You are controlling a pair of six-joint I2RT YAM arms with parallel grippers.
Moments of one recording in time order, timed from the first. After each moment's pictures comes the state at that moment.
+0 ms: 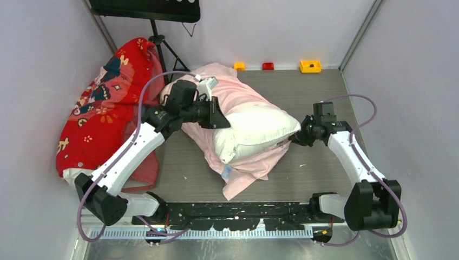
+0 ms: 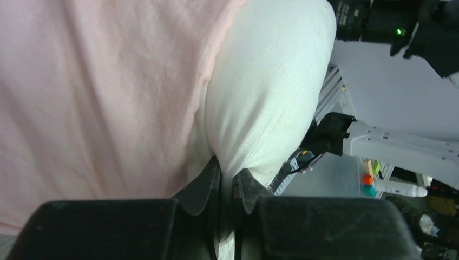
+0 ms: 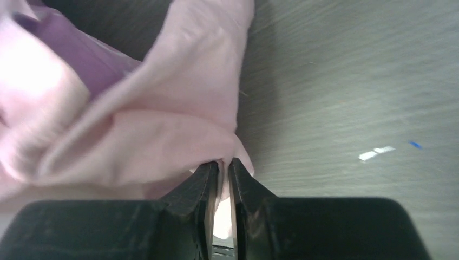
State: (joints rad) left arm -0.57 1.29 1.32 -0.59 0.46 -0.52; right arm 0.05 1.18 0.87 -0.70 -0.18 0.70
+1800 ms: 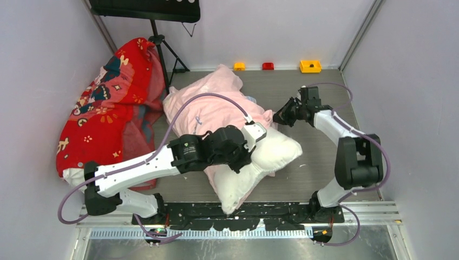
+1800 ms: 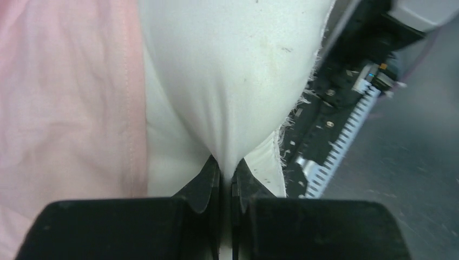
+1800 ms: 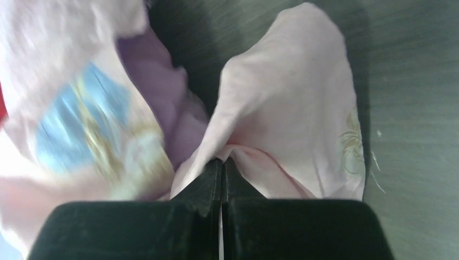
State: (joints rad) left arm -1.25 1.33 1.38 -0.73 -0.19 -0.25; right arm 0.09 1.53 0.99 -0.29 -0.49 0.86
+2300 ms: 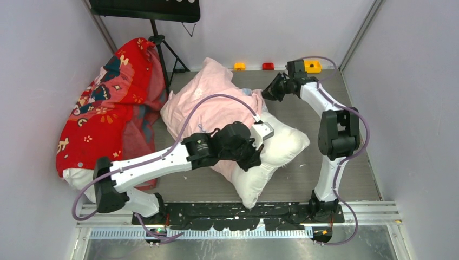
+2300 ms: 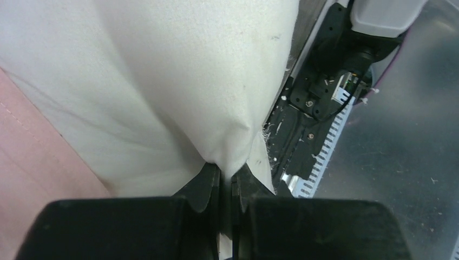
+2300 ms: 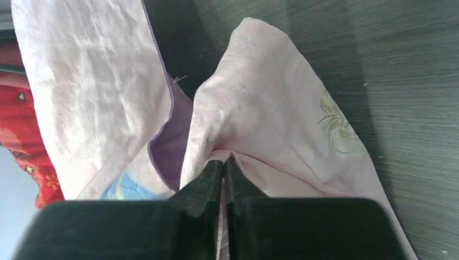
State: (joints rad) left arm -1.19 1.36 1.29 -0.53 0.09 -0.24; right arm 0.15 1.98 1.57 -0.41 -0.50 0.86
